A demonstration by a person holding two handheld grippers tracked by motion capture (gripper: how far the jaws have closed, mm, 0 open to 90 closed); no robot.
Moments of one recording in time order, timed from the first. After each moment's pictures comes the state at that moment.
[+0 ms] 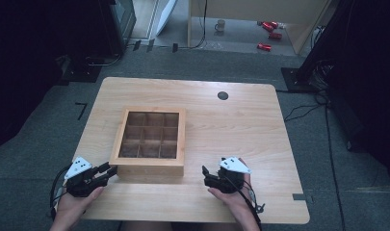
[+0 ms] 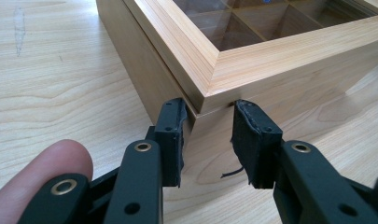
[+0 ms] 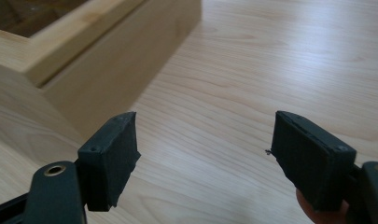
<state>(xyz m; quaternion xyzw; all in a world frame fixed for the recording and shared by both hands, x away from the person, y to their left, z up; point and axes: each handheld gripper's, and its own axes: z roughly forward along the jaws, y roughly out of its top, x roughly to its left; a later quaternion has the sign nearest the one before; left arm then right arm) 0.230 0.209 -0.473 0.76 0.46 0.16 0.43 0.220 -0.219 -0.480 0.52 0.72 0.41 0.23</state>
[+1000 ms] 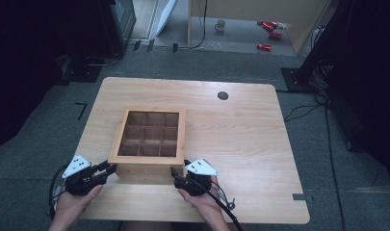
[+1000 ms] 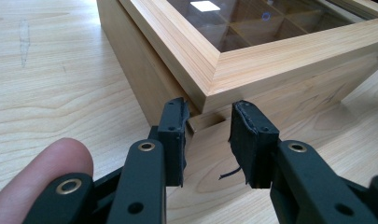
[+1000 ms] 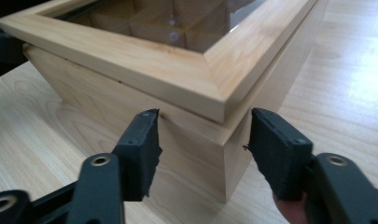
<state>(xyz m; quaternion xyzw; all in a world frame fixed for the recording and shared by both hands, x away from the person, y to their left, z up) 0.231 0.209 -0.466 0.76 0.46 0.16 0.44 0.221 -0.139 -0.487 0.46 0.72 0.48 0.18</state>
